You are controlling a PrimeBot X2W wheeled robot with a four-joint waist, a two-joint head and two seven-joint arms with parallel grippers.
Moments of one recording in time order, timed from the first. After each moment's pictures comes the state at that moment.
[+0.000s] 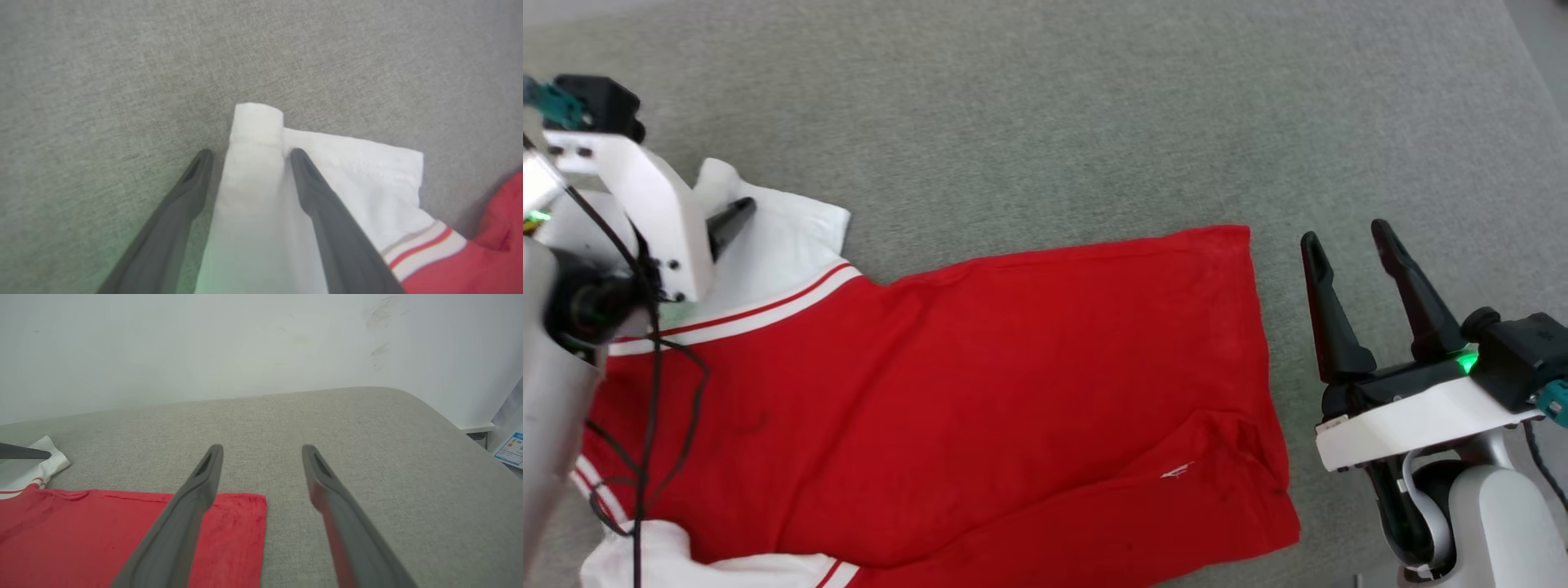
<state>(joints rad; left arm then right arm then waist) -0.80 0.63 -0.42 0.45 -0.81 -0.04 0.67 -0.20 -0.05 0.05 -0.09 0.22 0.13 -0.05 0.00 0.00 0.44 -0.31</state>
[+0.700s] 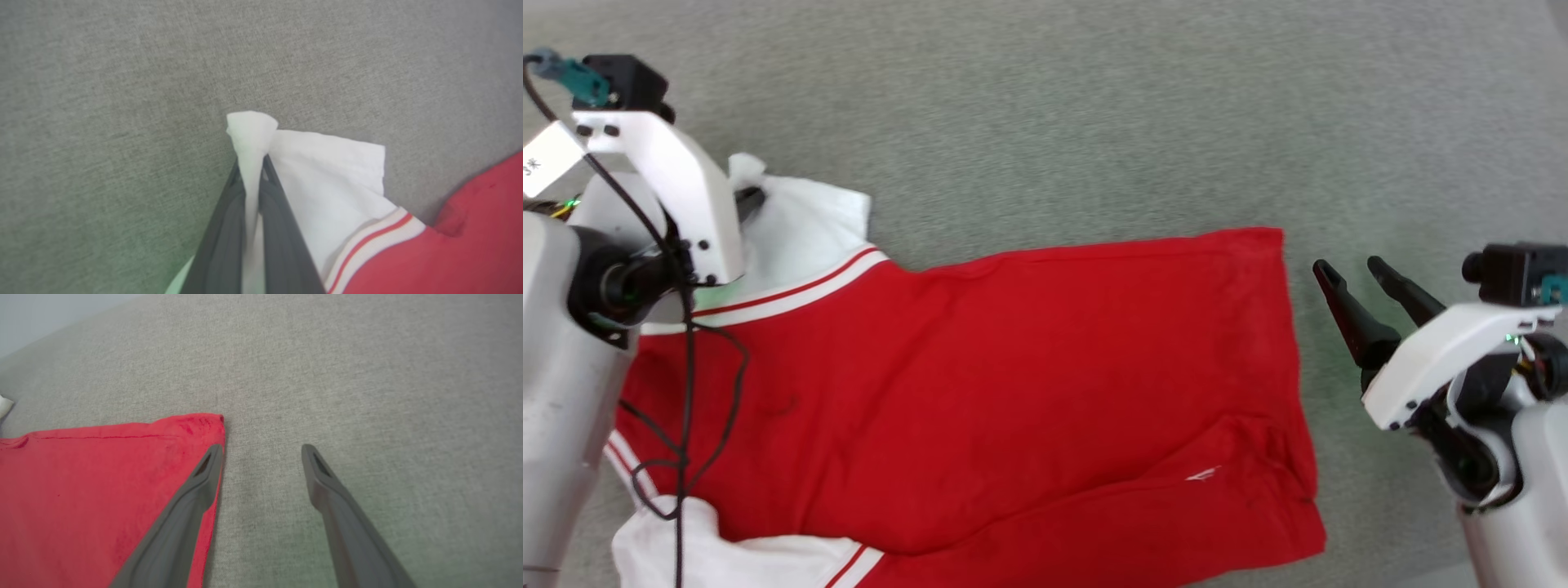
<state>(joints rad) -0.83 0.60 -0.41 0.41 -0.86 -0.02 0.72 -0.35 -0.21 0.05 0.17 0.51 0.13 0.28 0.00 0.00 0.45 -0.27</state>
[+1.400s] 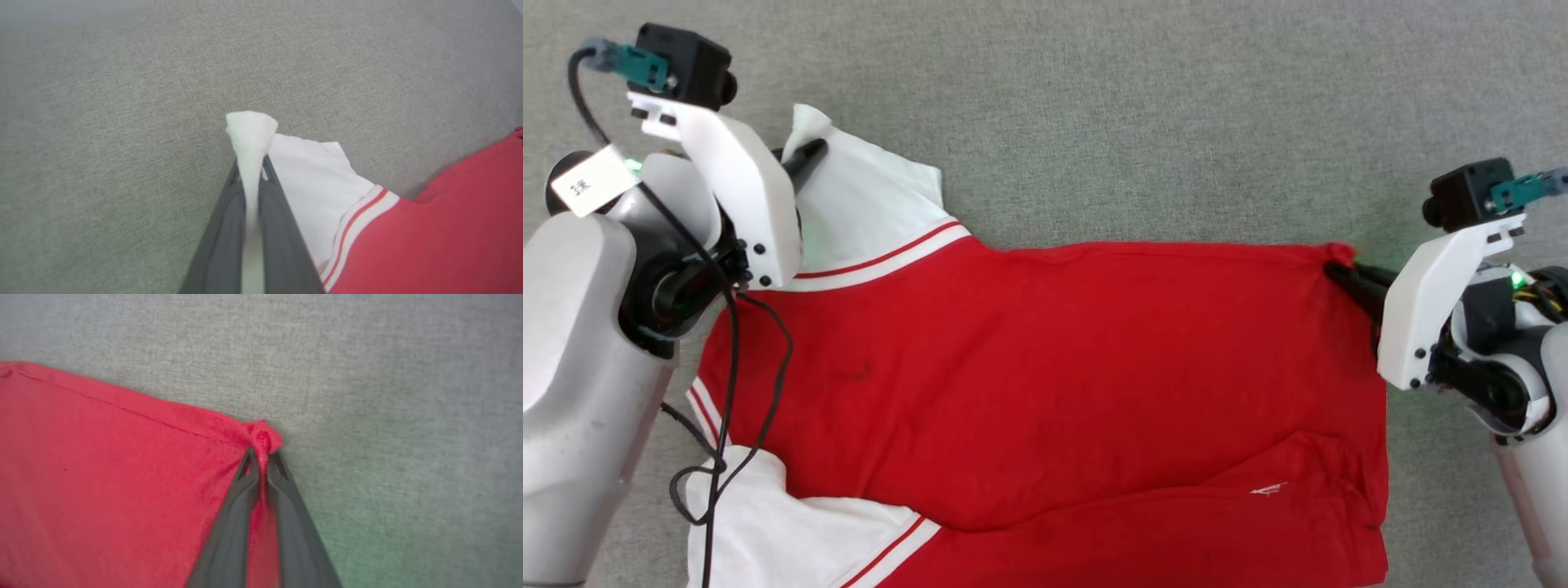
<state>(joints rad) -0.82 0.57 -0.45 0.25 -0.81 -0.05 0.59 -0.54 -0.36 0.23 0.26 0.59 0.13 0.70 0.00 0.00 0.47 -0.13</state>
